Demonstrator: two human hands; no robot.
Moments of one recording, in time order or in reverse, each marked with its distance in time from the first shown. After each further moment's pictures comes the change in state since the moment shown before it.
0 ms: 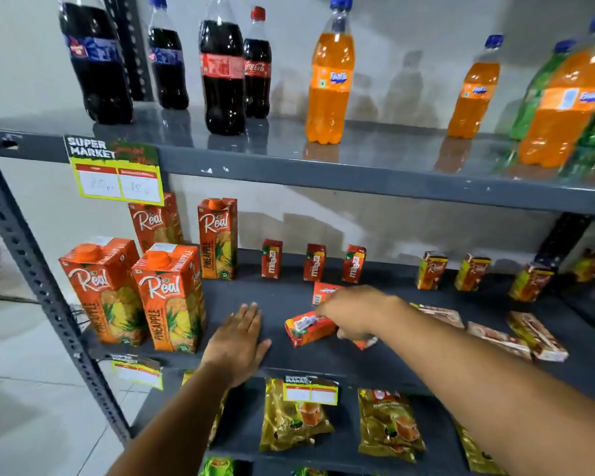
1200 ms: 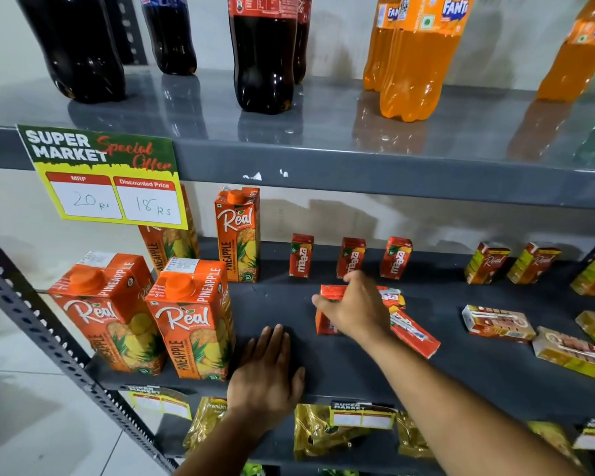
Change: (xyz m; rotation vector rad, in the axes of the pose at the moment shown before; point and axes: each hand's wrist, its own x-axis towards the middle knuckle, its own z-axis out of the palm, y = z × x) left_hand 0.005 -0.032 0.040 -0.031 0.100 0.008; right_hand 0.121 -0.041 0.022 1.004 0.578 0.767
